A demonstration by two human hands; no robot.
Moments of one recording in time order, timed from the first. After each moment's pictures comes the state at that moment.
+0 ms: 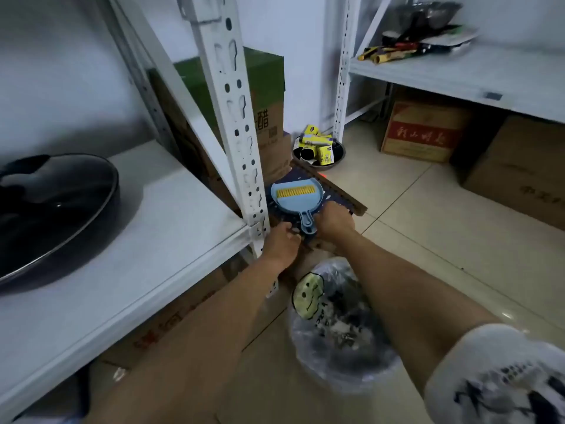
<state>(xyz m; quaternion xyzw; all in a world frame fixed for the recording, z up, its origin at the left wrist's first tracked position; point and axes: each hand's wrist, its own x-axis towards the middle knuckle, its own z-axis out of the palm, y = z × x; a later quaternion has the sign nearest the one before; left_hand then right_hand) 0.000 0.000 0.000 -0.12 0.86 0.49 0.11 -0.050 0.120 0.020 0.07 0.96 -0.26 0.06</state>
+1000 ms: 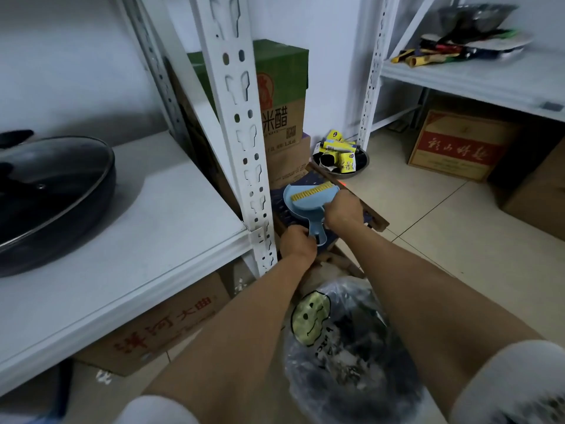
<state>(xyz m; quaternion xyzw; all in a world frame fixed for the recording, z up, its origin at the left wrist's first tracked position) -0.059 0.027 -0.049 -0.20 0.85 0.49 0.03 -0.113 0.114 0.004 0.09 0.96 -0.27 0.02</state>
